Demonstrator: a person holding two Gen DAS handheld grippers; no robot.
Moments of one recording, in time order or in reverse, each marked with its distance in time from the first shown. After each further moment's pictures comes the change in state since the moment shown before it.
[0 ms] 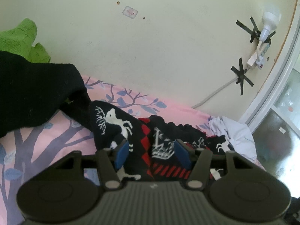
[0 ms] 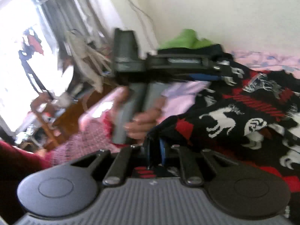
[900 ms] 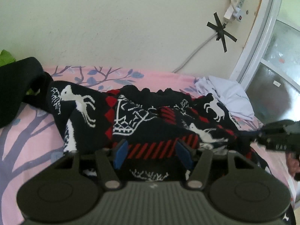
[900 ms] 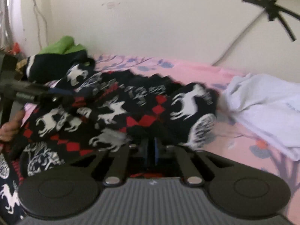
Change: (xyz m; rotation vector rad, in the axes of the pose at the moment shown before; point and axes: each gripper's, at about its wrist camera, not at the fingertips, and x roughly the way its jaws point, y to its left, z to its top) left arm 0.030 -0.044 -0.028 0.217 0.166 -0.020; right arm -0.116 -0.090 -0.021 0.032 -0.058 -0.770
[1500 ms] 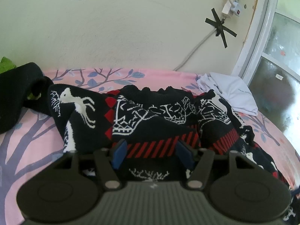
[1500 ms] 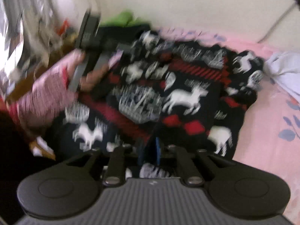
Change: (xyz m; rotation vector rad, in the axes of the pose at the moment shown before) left arm 0.000 -0.008 -0.002 0.046 -0.004 0.035; right arm -0.084 0.054 -0.047 -0.029 0.142 0.299
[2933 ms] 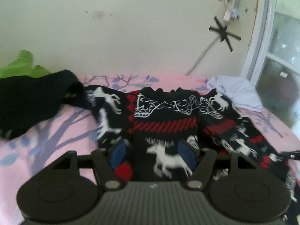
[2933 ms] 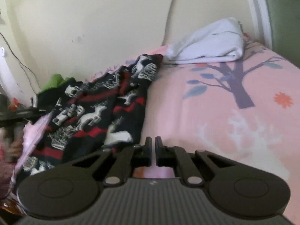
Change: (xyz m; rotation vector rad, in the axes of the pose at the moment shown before) left arm -0.087 -0.010 -0.038 0.016 -0.066 0.134; right arm -0.033 -0.098 -0.102 0.424 -0.314 -0.222
